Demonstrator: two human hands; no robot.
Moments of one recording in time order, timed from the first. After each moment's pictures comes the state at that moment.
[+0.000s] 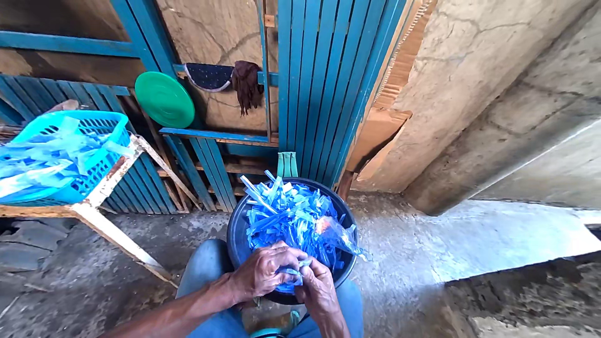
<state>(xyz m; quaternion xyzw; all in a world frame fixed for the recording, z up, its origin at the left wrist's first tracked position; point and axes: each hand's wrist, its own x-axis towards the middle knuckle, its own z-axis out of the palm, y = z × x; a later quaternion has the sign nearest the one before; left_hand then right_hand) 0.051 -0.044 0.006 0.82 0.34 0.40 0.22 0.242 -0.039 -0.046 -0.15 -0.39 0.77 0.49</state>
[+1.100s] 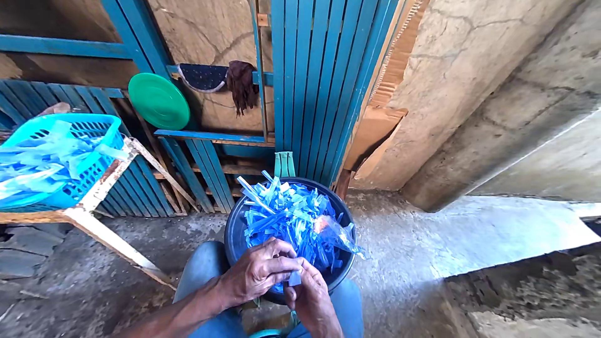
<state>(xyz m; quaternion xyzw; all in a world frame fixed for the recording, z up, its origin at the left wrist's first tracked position) 0.042 -0.049 0.020 0.83 0.34 0.40 0.17 0.235 -0.050 -0.036 -0.08 -0.30 0.84 0.45</state>
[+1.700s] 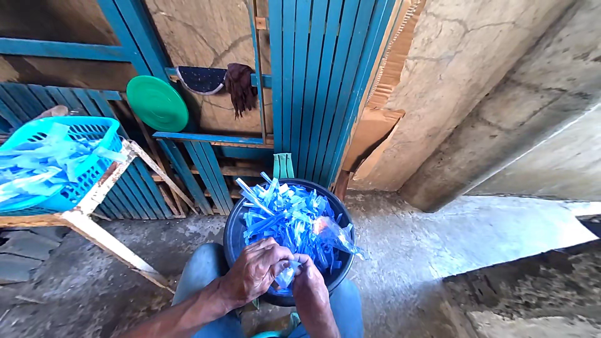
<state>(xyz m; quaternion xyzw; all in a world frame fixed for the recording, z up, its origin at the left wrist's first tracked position) 0.049 -0.048 0.025 0.81 0.38 0.44 0.04 0.229 -0.051 -0.036 -0.11 -0.41 0.74 0.52</state>
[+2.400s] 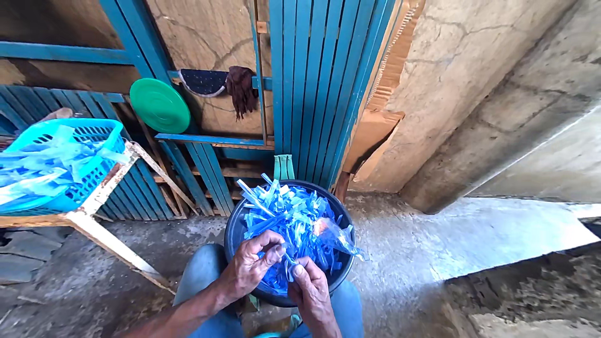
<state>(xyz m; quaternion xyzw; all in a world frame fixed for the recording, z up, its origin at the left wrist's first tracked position) 0.049 -0.051 0.042 0.68 0.39 0.54 0.32 0.230 -0.049 -0.028 -0.13 -0.43 0.72 0.52</state>
